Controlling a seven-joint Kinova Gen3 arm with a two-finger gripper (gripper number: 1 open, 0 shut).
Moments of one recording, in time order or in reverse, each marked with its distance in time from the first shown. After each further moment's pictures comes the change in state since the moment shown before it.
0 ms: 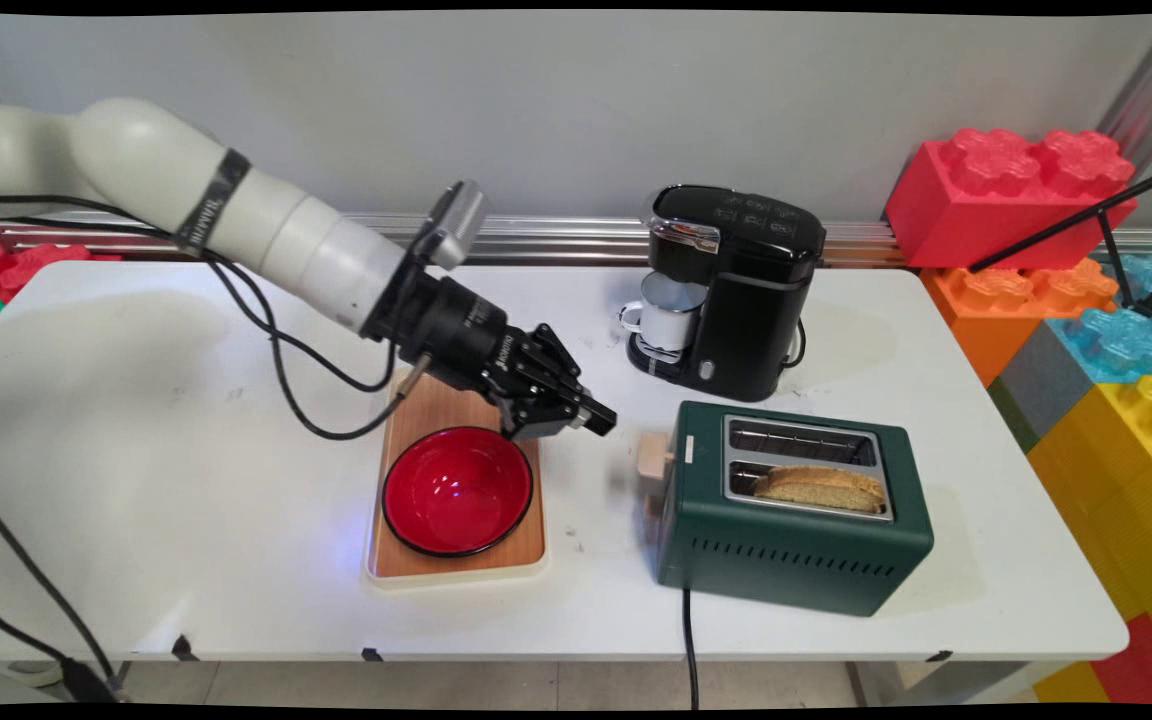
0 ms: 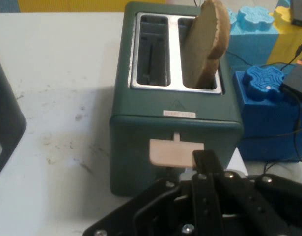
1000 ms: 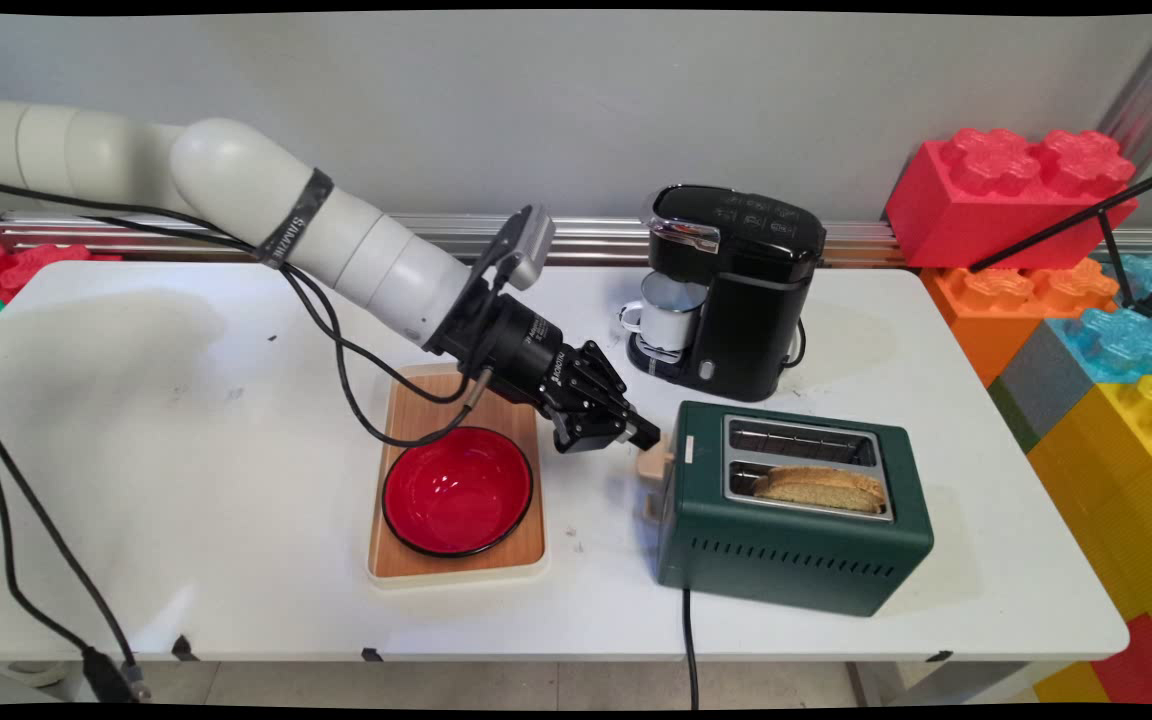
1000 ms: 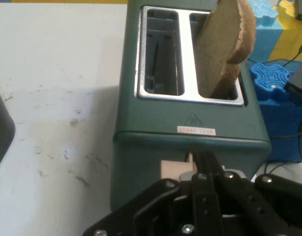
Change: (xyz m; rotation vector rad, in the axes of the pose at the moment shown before) arm 0.009 -0.014 0.044 -0.017 -0.024 -0.016
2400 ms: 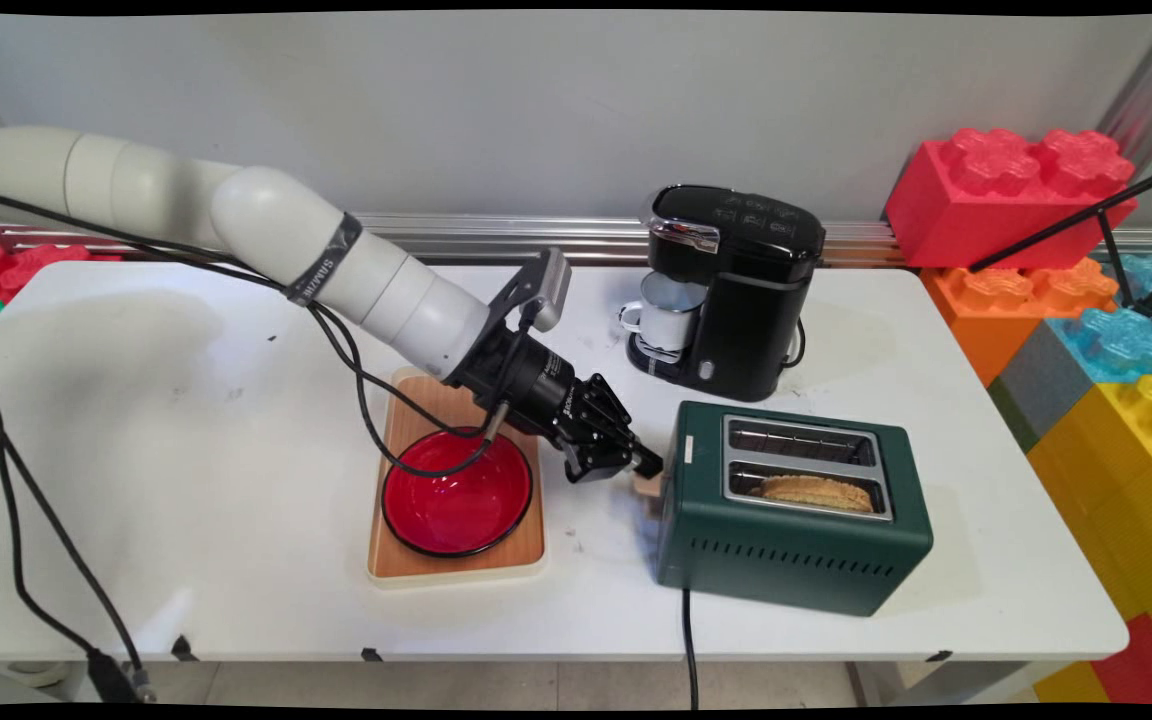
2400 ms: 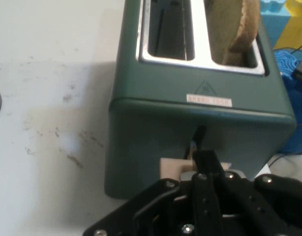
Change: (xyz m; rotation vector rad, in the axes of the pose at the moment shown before) arm -0.023 -0.001 0.030 0.002 -0.034 -0.033
